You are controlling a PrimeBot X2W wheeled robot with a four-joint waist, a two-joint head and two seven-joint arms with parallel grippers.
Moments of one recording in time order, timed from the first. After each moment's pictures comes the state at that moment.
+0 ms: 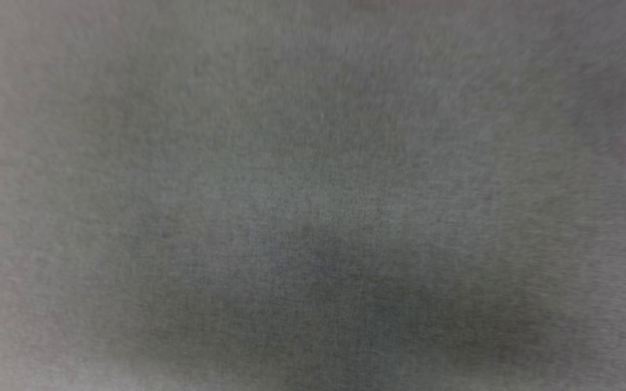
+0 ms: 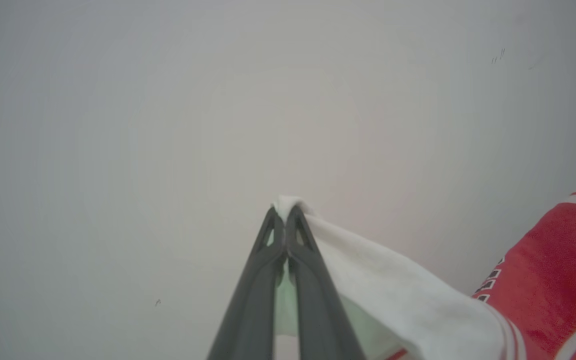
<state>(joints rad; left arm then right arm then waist) -1.79 0.30 -0.36 0.76 -0.60 -0.13 -0.08 -1.75 -0.35 0.10 0.70 -0.12 0.13 -0.26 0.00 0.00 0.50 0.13</state>
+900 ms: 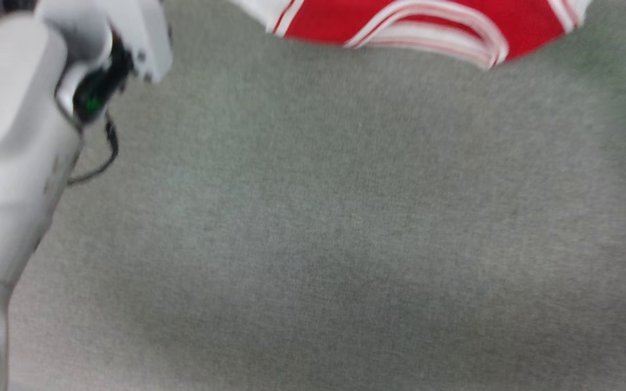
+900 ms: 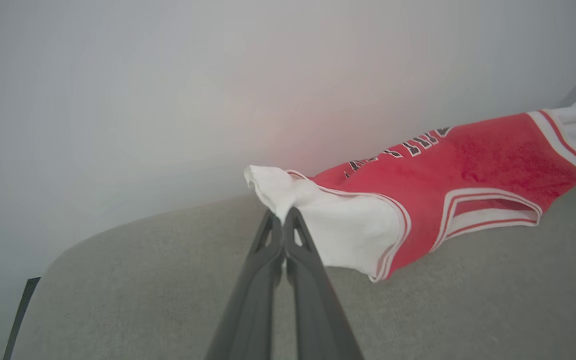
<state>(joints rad) -1.32 0.49 -0.81 0.73 -0.93 -0.13 0.12 -1.14 -0.53 0.52 0.66 0.50 0.13 0.02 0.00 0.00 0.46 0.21</state>
